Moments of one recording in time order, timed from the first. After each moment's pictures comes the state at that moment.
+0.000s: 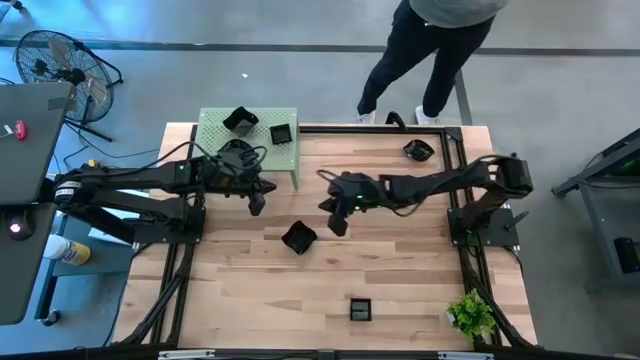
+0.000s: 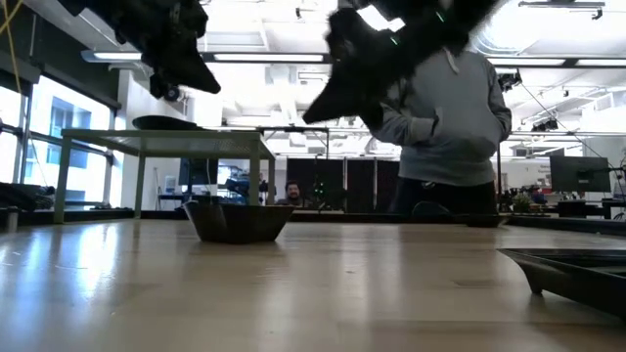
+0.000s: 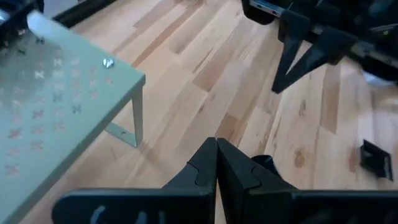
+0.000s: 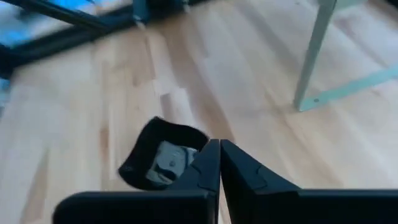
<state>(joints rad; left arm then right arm) 0.14 0.91 0.74 -0.40 -0.10 -0.40 -0.04 1.65 1.03 0.05 0.03 0.33</state>
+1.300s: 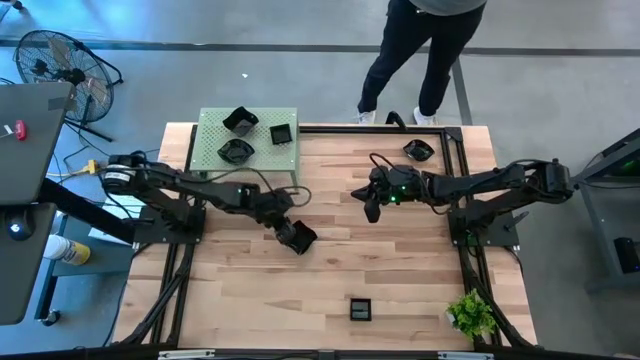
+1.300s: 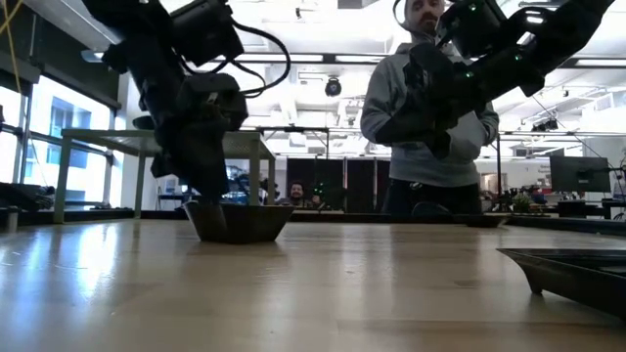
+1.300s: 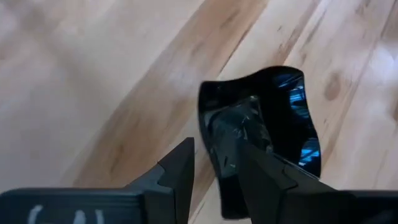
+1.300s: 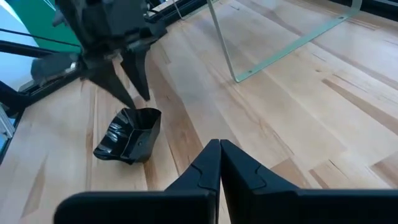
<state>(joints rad) 0.00 1.46 0.74 -0.23 0.04 -0.71 -0.18 1.31 0.52 0.36 -0.03 0.43</state>
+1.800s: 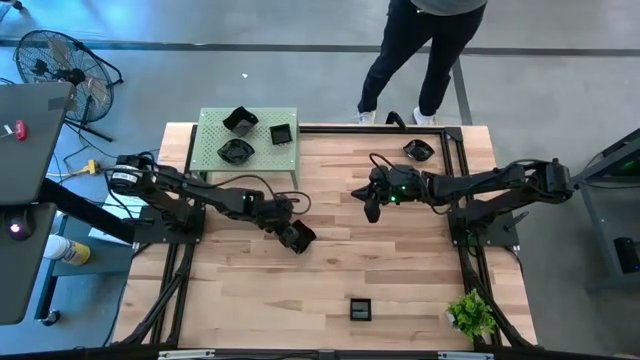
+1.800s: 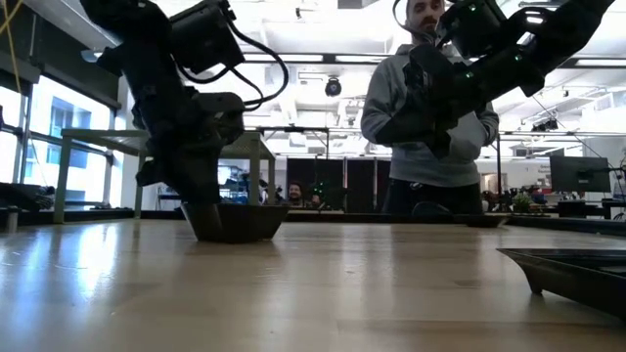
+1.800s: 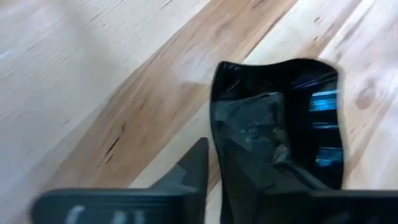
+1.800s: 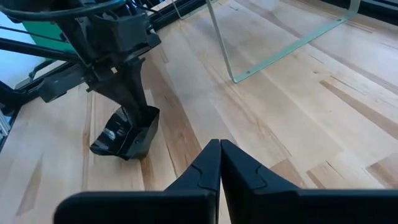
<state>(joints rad) -0.06 1.52 0.75 -0.24 -0.04 -0.87 -0.18 1.31 0.52 0.36 -0.03 0.41</state>
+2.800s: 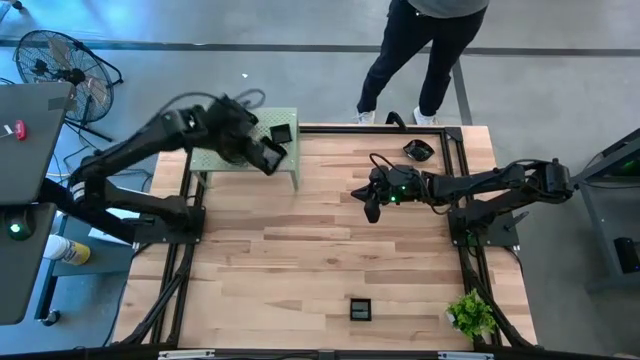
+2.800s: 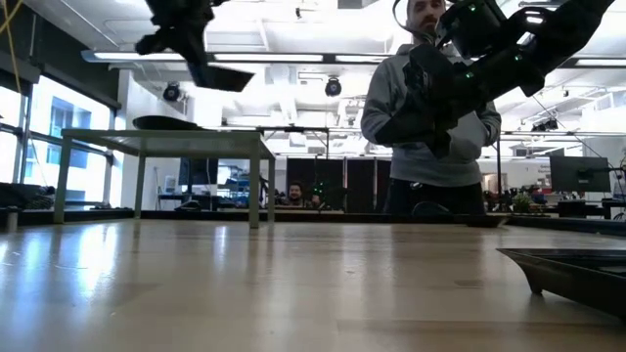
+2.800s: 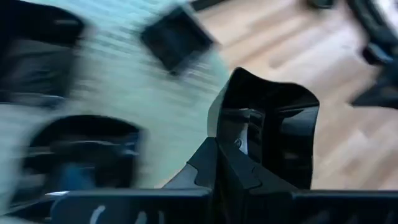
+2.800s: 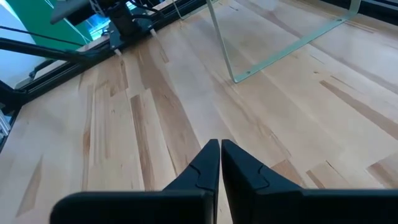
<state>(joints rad) 0.46 1.15 1.34 -1.07 -0.10 -0.59 -0.18 1.32 0.52 0.36 -0.03 0.41</state>
